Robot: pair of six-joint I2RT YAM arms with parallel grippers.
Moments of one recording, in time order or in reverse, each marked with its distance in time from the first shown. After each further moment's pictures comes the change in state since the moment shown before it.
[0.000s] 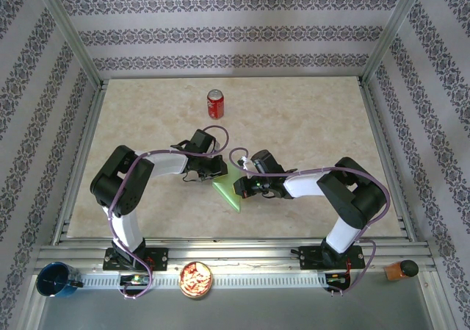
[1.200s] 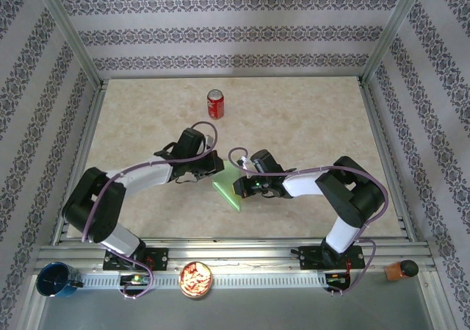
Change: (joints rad) left arm -0.016 -0.300 -0.160 0.068 0.016 -0.134; right arm 0.000 0.015 0.007 0.000 0.000 0.000
